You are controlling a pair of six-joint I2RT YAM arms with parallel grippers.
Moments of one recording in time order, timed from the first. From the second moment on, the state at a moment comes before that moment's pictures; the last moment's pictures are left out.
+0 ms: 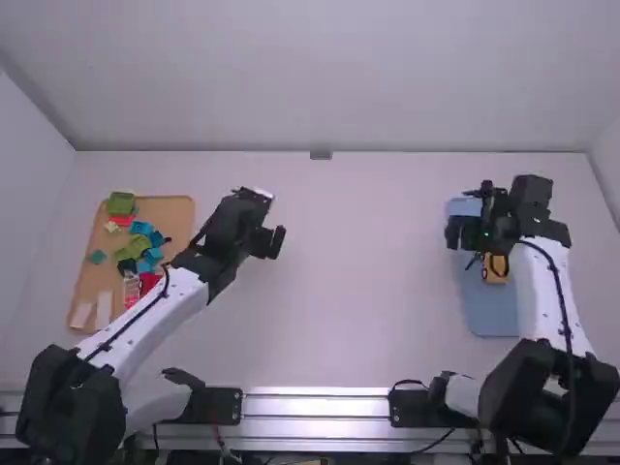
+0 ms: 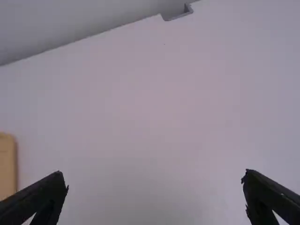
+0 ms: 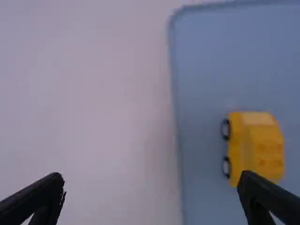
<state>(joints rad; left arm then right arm) -0.38 1.27 0.83 -0.24 -0.17 0.04 -0.23 1.39 1.12 -0.81 -0.22 -0.24</state>
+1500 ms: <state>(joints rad) 0.00 0.58 0.35 -0.11 -0.01 0.01 0.00 0.72 0.55 -0.12 -0.02 -0.01</state>
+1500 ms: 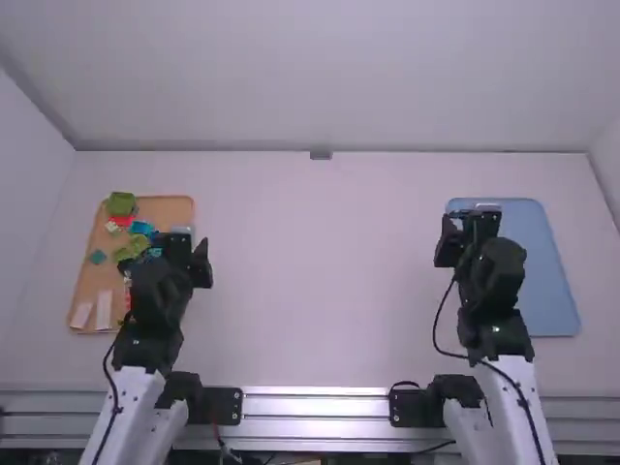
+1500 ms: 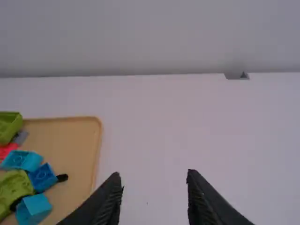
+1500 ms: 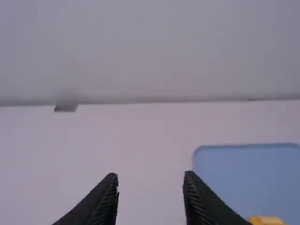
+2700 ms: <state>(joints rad) 0.00 0.02 0.01 -0.10 -0.01 0.00 0.00 0.09 0.01 -0.10 -0.02 0.00</state>
